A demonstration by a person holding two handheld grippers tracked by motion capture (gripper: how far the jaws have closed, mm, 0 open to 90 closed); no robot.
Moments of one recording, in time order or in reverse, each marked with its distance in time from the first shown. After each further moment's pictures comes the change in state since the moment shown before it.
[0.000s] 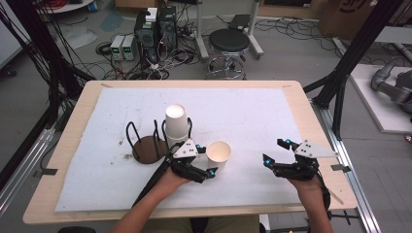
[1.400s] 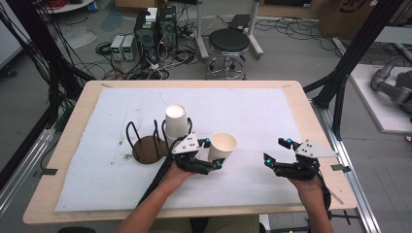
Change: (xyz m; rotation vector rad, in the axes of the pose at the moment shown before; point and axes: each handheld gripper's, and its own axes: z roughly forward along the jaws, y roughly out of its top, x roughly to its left) left arm 0.005 0.015 0.021 -0.153 -0.065 0.043; right arm -0.002 0.000 -0.001 -0.008 -0.015 -0.006
